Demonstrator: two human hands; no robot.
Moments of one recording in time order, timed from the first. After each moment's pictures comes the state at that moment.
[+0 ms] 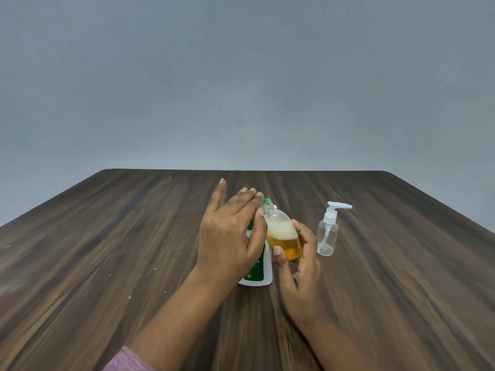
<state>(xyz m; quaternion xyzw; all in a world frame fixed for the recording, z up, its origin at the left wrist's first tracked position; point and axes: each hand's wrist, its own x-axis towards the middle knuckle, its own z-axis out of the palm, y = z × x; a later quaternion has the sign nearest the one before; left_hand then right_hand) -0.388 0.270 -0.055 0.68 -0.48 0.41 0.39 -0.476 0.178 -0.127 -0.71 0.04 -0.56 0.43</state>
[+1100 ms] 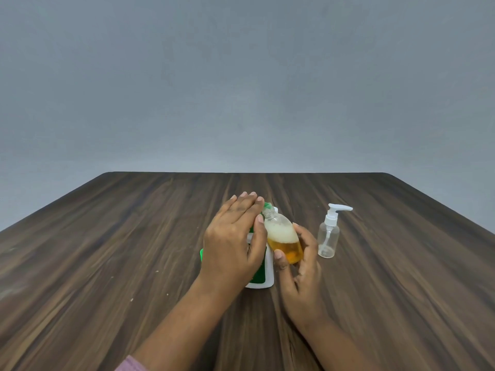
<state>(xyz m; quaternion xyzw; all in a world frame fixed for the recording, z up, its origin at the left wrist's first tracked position) -0.392 0.270 -0.063 0.67 -0.47 0.36 0.44 -0.475 0.179 -0.127 -0.71 0.03 -0.56 0.42</state>
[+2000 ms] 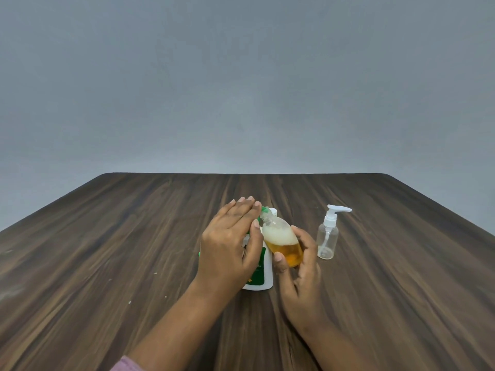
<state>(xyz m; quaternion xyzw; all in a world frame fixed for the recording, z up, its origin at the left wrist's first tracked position) -0.386 0.271 -0.069 0.66 -0.48 0.37 0.44 -0.476 0.175 -0.129 -0.72 0.03 -0.55 0.41</state>
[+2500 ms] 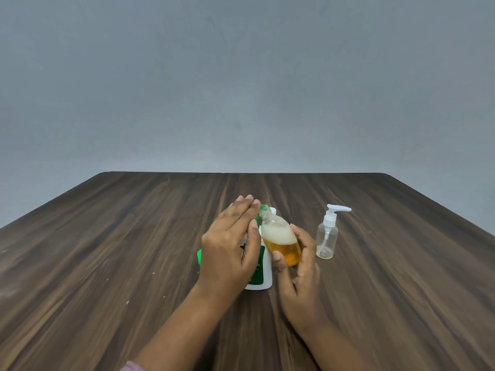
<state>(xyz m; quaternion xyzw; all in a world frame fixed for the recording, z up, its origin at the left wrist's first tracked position) -0.388 0.268 -0.074 0.65 -0.47 0.34 0.49 -0.475 0.175 -0.130 -0.73 0.03 -0.55 0.41</state>
